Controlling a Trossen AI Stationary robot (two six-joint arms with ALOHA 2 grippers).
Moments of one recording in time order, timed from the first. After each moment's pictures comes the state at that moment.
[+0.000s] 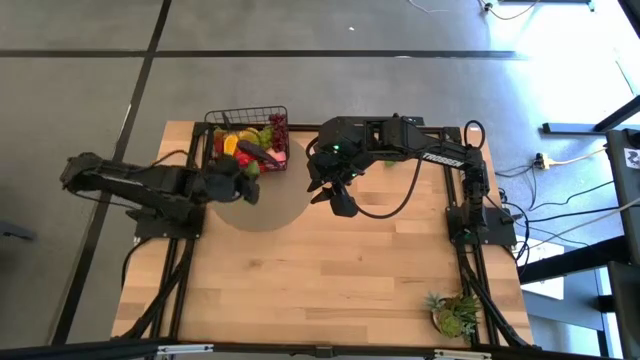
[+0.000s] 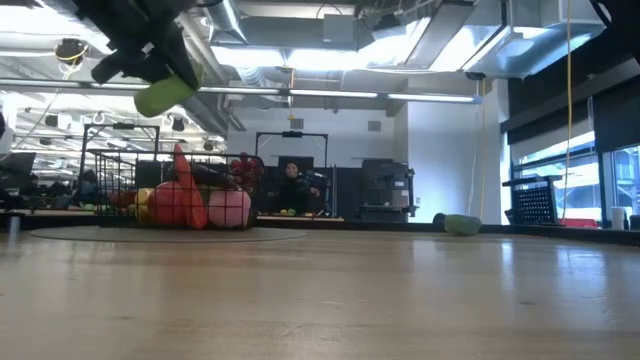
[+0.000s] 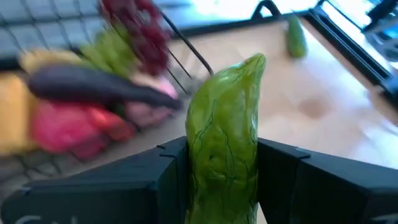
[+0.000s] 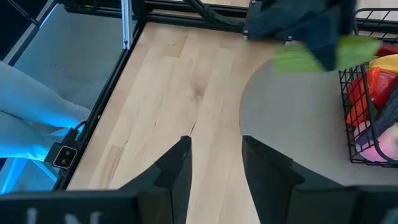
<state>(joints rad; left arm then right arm) -0.14 0.85 0.76 -0.62 -0.74 -0.97 -0.05 1.97 2.32 -1.17 -0.34 -0.16</state>
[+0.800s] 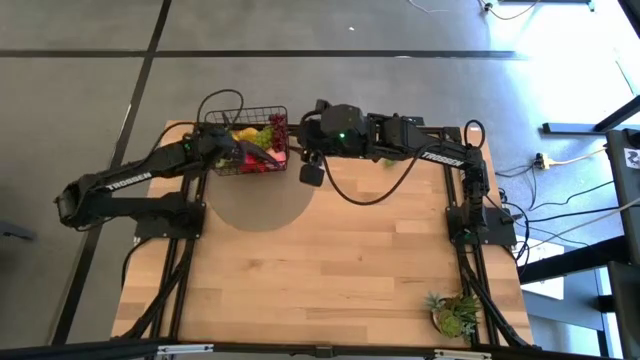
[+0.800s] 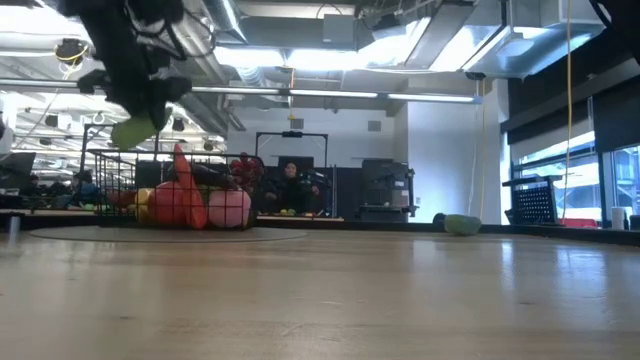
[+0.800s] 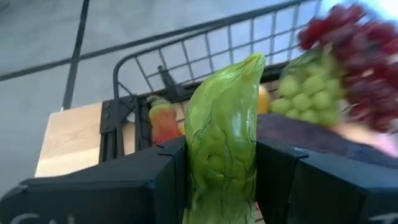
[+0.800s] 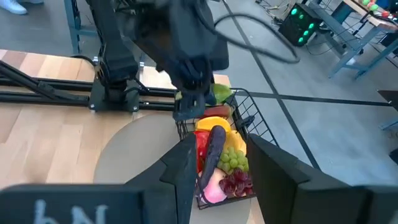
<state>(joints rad) 0.50 0.87 0.74 -0.72 -0.74 -0.56 -0.06 1.97 2.32 -0.80 0.24 -0.19</state>
